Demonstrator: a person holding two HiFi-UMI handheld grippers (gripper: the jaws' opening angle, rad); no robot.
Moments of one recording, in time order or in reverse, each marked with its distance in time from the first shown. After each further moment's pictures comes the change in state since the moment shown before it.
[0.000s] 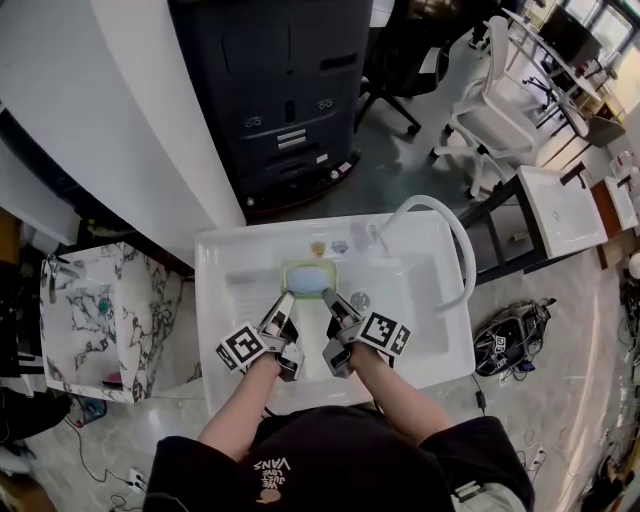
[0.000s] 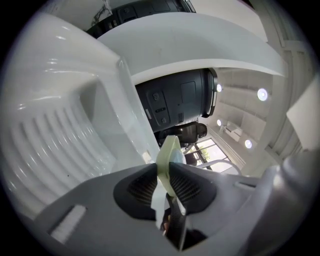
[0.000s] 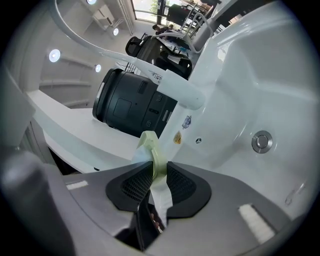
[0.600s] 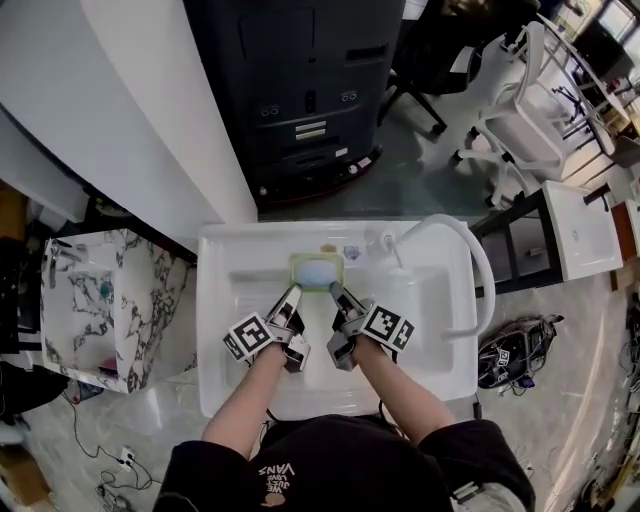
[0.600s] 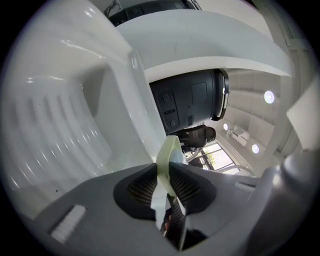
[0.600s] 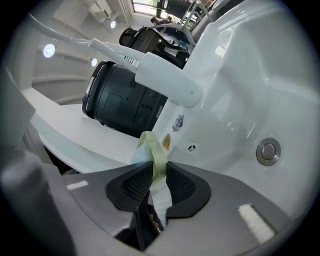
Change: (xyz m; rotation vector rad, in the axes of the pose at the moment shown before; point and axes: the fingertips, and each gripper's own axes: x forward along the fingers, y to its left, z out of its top) left arm 0.035 0.038 0.007 -0.035 -0.049 0.060; right arm 0.039 -0.035 0.018 -0.001 0.065 -0.035
